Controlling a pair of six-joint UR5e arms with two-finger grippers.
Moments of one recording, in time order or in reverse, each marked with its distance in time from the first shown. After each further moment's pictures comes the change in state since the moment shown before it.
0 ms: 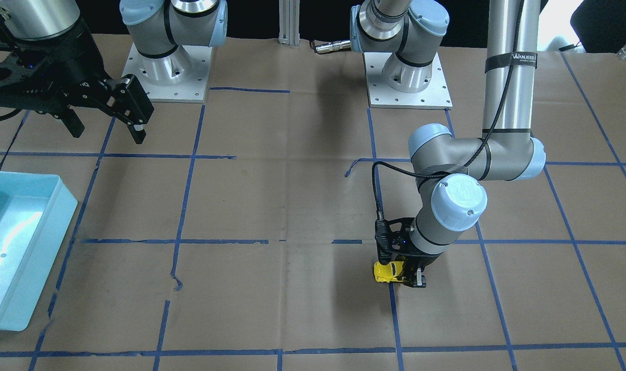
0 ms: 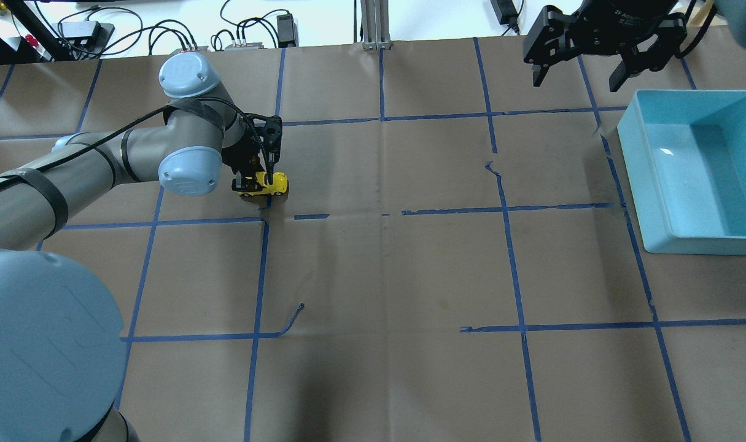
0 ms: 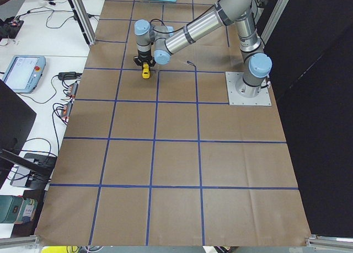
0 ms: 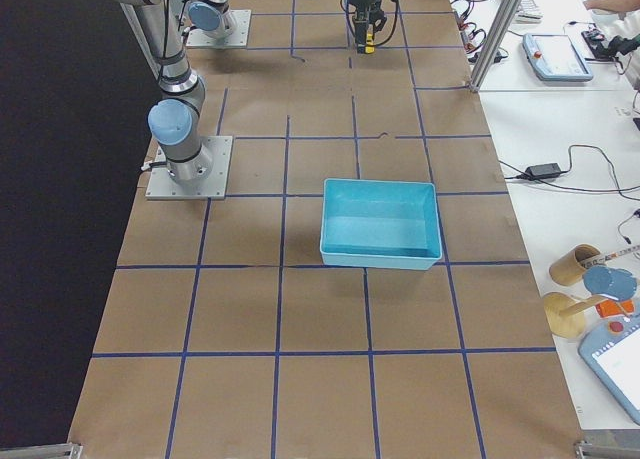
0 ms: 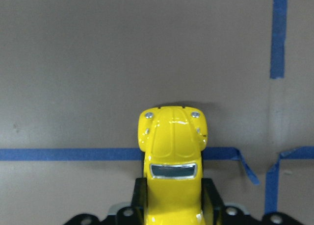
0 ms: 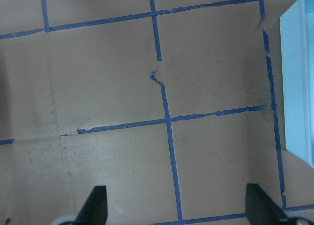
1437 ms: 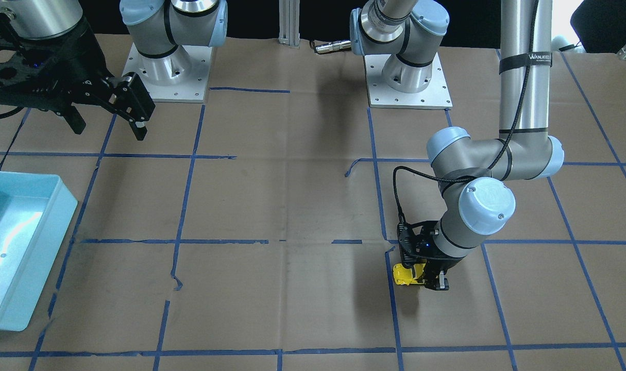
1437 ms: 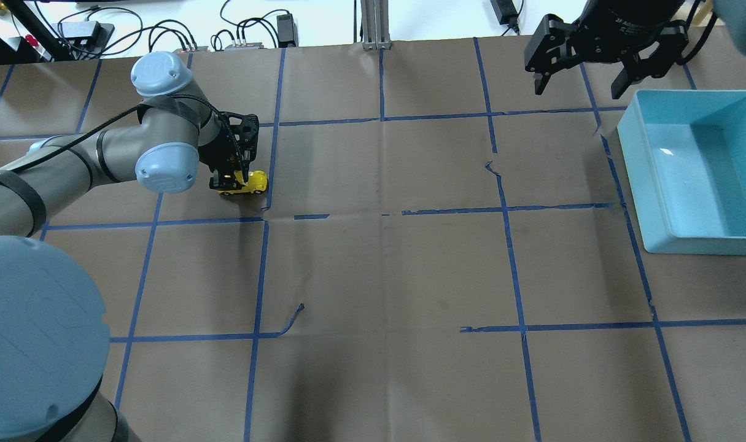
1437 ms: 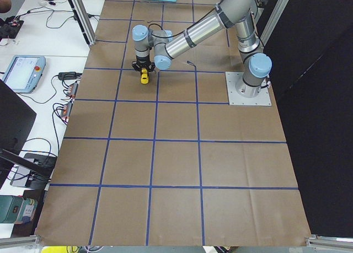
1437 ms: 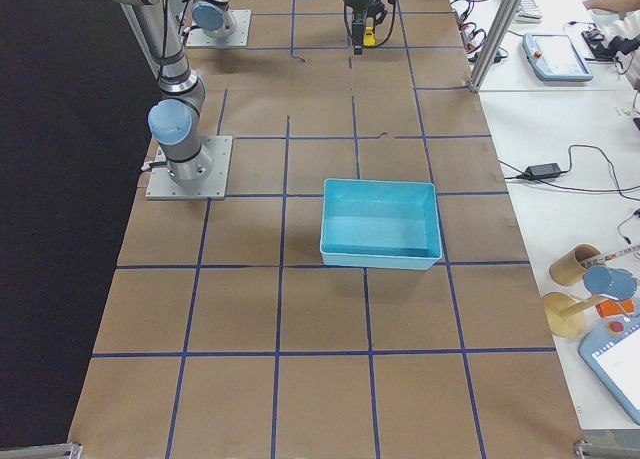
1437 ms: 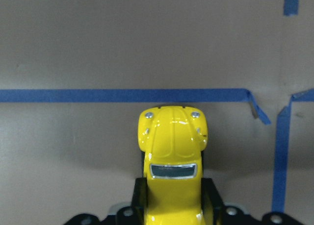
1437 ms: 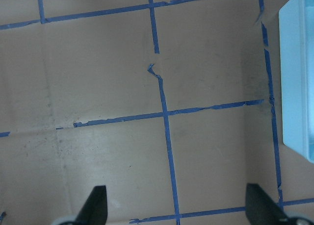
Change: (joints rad) left arm 0.067 0.003 -0.001 -0.001 0.005 0.055; right arm 0.000 -0.012 0.014 0.016 -0.005 -0.007
